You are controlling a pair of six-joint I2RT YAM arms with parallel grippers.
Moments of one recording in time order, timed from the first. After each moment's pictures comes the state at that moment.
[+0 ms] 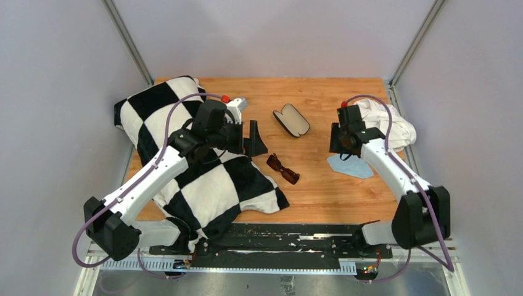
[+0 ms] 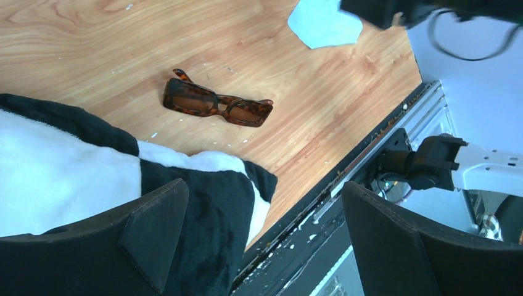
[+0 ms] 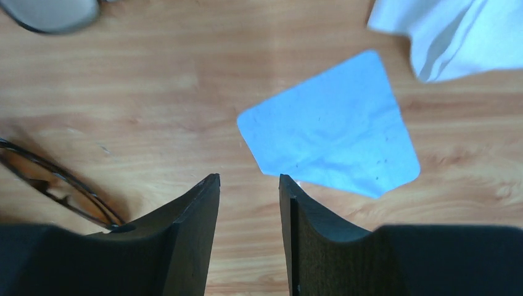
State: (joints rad) left arm -0.57 1.25 1.16 -0.52 0.37 -0.44; right arm 0.25 1.31 1.04 -0.62 0.19 0.26
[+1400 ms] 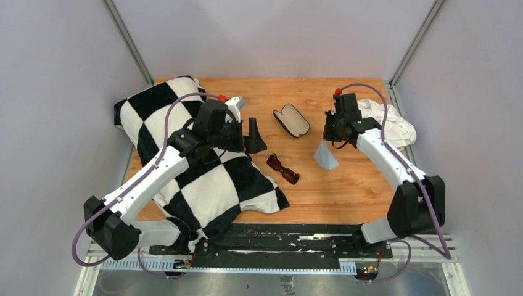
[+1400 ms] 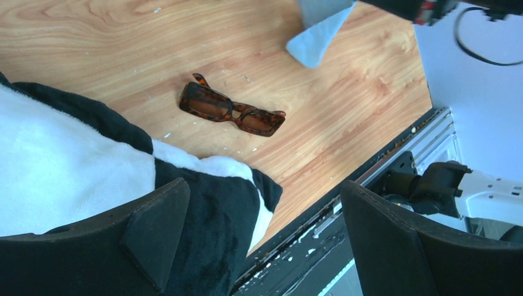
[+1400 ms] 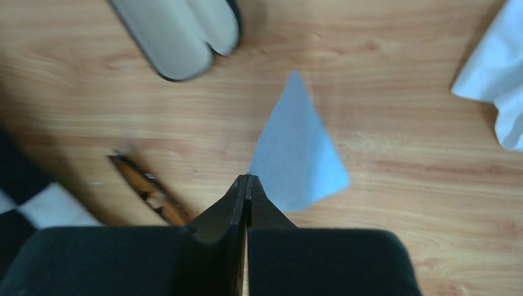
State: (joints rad) left arm -0.60 1.24 1.16 -0.53 0.27 -0.50; right arm 0.28 1.46 1.13 -0.56 0.05 0.31
